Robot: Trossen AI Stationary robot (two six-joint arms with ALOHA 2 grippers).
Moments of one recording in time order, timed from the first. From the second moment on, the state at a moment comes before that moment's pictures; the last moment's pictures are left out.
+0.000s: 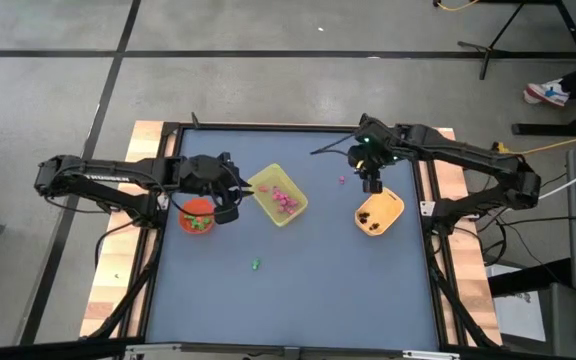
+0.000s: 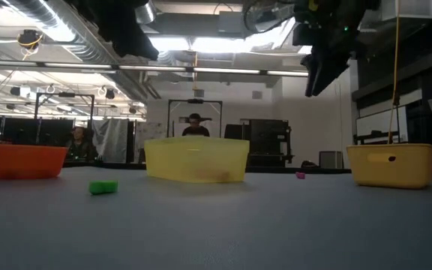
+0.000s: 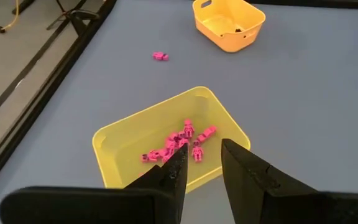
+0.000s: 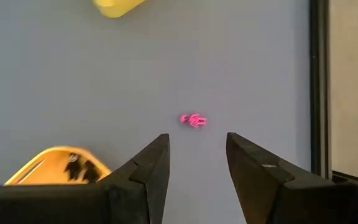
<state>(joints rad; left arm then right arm) 0.07 1.05 0.84 -0.40 -0.14 -0.07 -0.41 1.31 1.17 -0.96 -0.04 -0.48</state>
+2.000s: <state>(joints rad) 0.04 1.05 0.84 -0.40 -0.15 -0.08 -0.34 1.32 0.52 0.02 0.37 0.53</state>
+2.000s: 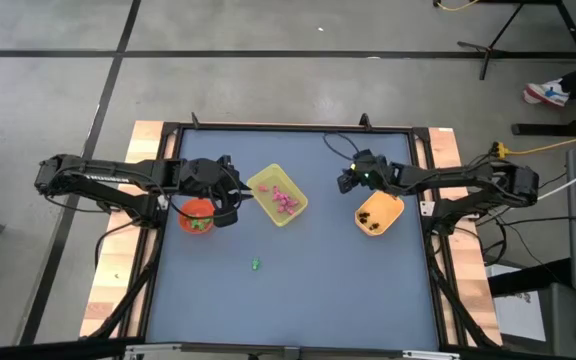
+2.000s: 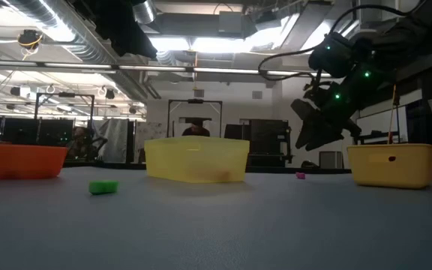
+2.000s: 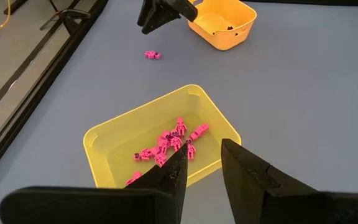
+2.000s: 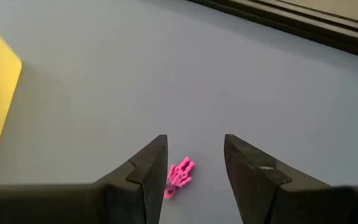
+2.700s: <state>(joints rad) 0.04 1.05 0.84 -0.40 -0.14 -0.08 -0.26 1.53 0.52 0.15 0.46 0.60</state>
